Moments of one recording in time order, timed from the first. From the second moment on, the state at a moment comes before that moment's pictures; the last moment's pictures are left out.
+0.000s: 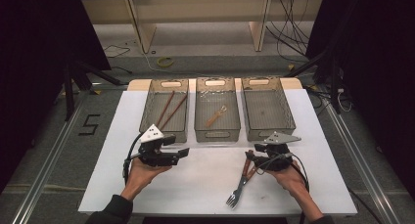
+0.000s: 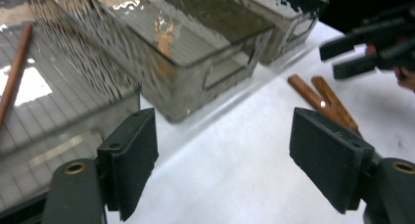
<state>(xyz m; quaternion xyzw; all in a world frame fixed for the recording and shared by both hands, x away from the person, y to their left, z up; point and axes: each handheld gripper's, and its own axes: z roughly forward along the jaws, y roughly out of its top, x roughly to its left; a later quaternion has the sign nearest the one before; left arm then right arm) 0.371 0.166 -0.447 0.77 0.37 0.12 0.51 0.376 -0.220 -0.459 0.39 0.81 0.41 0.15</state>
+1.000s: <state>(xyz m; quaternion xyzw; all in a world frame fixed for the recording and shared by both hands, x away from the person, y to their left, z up) 0.345 0.194 -0.466 0.76 0.38 0.14 0.51 0.414 -0.203 -0.475 0.38 0.84 0.37 0.13</state>
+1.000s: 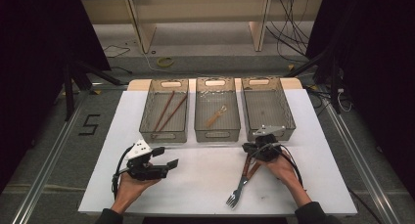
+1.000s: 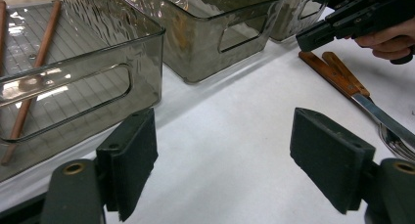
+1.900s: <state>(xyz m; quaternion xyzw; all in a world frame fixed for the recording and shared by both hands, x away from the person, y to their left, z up) 0.343 0.187 -0.468 0.77 0.37 0.13 0.50 0.416 -0.199 -0.481 0.37 0.87 0.31 0.11</state>
